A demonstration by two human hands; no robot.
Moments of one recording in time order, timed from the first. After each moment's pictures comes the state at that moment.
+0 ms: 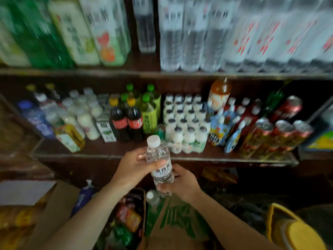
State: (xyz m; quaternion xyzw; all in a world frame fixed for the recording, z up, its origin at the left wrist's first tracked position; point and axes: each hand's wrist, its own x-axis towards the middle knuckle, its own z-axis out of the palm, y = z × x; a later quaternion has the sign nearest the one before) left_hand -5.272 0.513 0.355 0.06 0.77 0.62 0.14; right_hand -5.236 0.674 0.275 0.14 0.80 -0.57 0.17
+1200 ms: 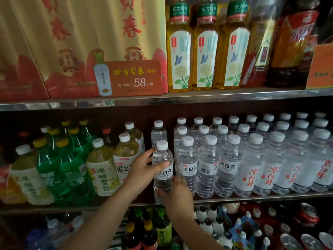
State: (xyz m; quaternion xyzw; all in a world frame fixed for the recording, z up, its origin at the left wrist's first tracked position) left_hand -5.505 0.522 0.615 0.19 0.76 0.62 0.02; right_hand -5.457 0.626 0.537 0.13 0.90 -0.38 -0.16
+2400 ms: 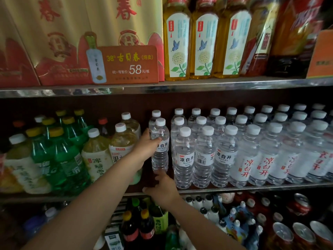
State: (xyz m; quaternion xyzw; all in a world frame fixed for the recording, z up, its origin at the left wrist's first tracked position) left_hand -5.523 0.552 0.651 0.08 0.82 0.56 0.07; right_hand -5.477 0.615 0.533 0.07 0.86 -0.51 0.02
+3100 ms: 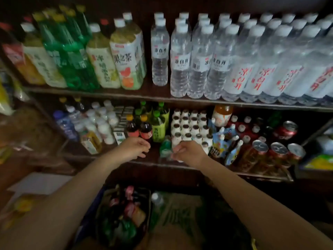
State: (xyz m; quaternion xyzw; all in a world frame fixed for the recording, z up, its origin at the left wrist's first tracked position) left_hand -5.322 0.499 0.477 -0.06 0.85 0.44 0.27; right_hand -5.300 0.700 0.438 0.09 0.87 -0.46 0.17
